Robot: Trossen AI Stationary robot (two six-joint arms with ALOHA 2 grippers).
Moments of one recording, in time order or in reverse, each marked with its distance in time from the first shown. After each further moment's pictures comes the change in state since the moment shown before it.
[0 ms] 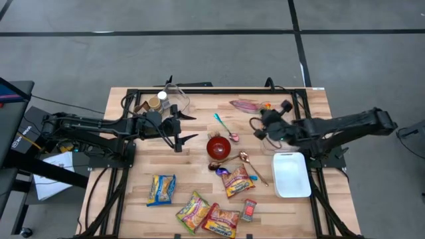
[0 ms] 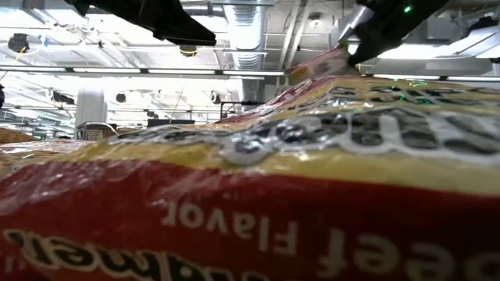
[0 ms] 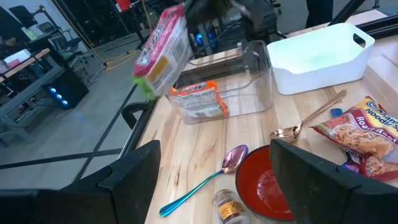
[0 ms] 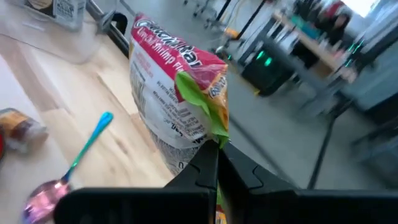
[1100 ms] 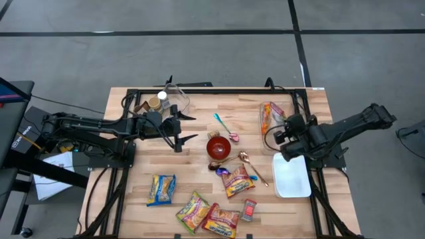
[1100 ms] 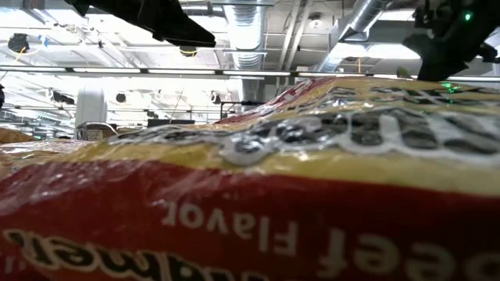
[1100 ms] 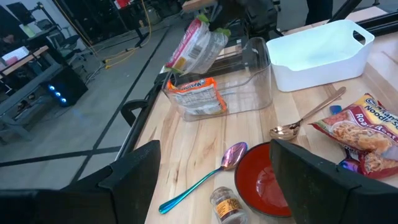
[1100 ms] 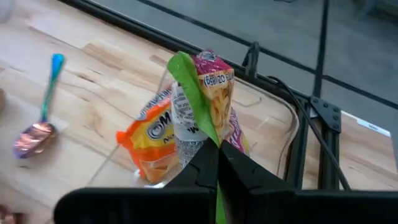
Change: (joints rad) left arm 0.000 0.000 0.000 -0.011 0.000 -0.003; right arm 0.212 -0.038 -0.034 -0.881 -0.056 1.271
